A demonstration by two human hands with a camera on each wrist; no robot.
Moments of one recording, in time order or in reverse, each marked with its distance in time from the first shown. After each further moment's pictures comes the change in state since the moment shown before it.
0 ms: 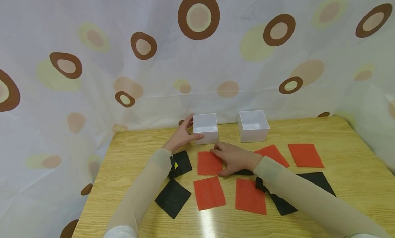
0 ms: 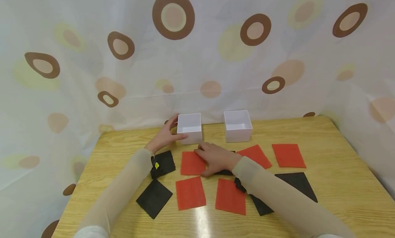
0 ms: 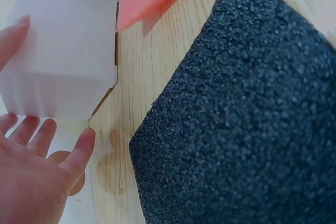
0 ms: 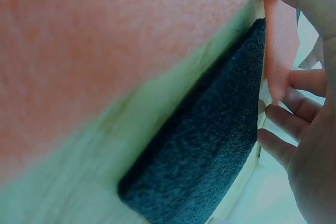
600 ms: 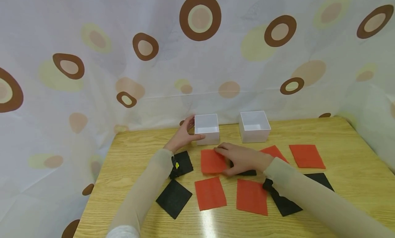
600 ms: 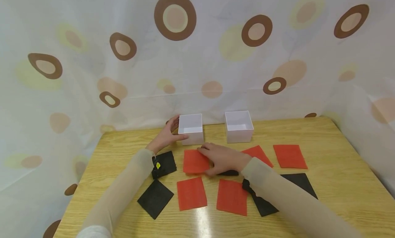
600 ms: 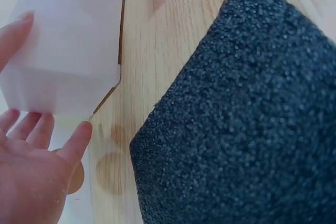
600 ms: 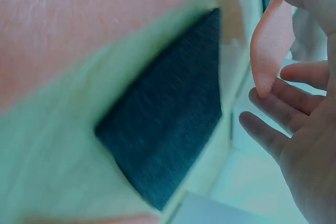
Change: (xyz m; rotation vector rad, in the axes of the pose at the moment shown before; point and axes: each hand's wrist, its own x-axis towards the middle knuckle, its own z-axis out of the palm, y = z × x) left_hand 0.000 -0.002 0.000 -0.067 -0.006 -0.008; right_hand -0.020 -0.003 -0.017 0.070 0.009 -0.019
